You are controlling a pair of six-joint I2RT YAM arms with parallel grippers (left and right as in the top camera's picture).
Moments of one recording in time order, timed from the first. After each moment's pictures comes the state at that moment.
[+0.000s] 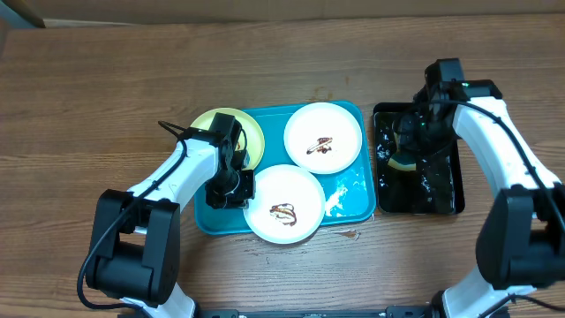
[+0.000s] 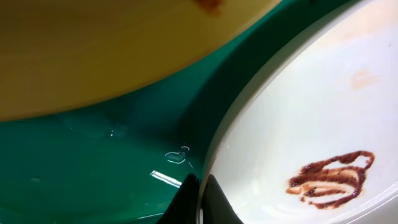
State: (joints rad) left arm -0.25 1.79 1.06 -0.94 0.25 -0.29; right arm 0.04 1.80 1.39 -1.06 -0.16 0.26
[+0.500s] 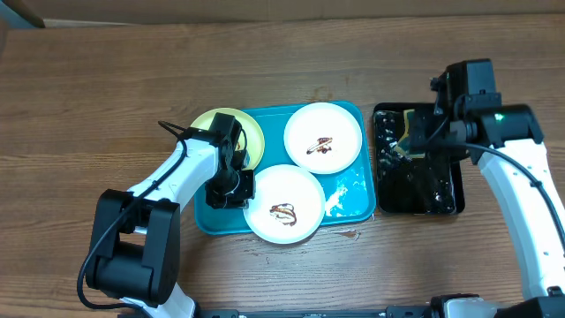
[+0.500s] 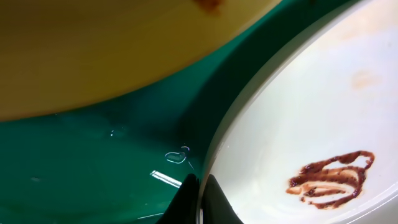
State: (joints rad) left arm -0.25 1.79 1.06 -0.94 0.25 -0.29; right arm 0.08 1.47 1.33 -1.01 -0.11 0.32
